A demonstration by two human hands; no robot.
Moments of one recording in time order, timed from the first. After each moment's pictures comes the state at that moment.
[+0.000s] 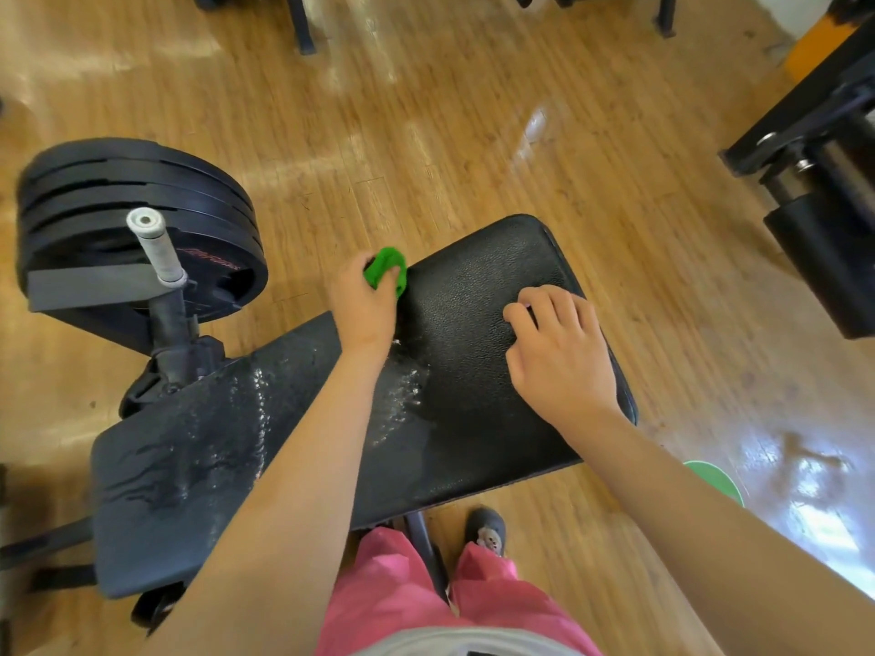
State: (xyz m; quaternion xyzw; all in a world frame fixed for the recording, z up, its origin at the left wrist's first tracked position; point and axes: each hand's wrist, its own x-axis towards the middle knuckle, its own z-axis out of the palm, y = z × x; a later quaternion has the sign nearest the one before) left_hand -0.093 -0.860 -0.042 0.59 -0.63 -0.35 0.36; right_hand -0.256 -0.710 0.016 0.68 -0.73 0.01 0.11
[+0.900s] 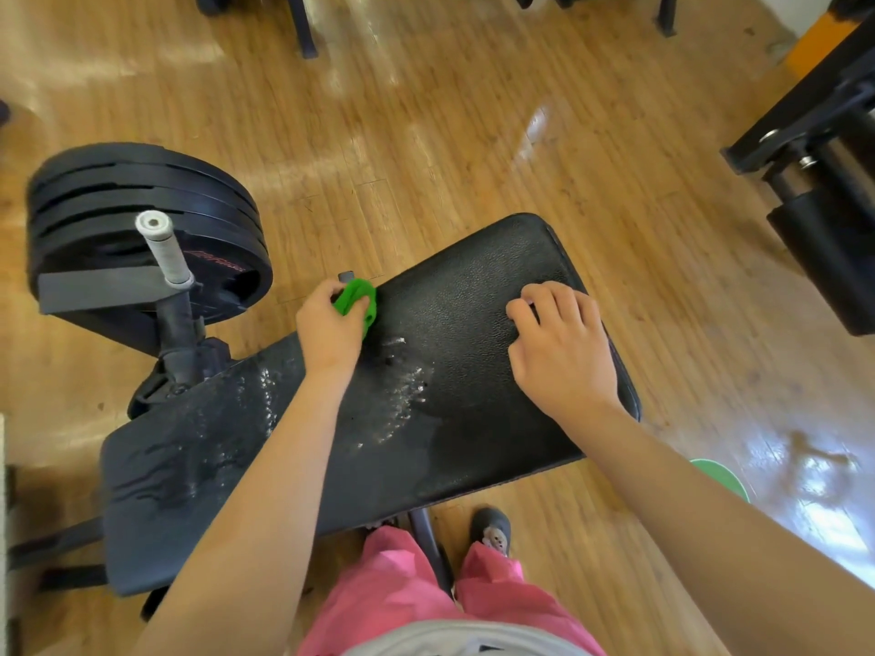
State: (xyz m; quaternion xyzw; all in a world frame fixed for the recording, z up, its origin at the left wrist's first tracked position) left_hand -0.044 -0.850 -0.047 0.63 -0.63 -0.35 0.30; right_hand -0.255 -0.710 0.013 0.67 -0.73 0.02 0.13
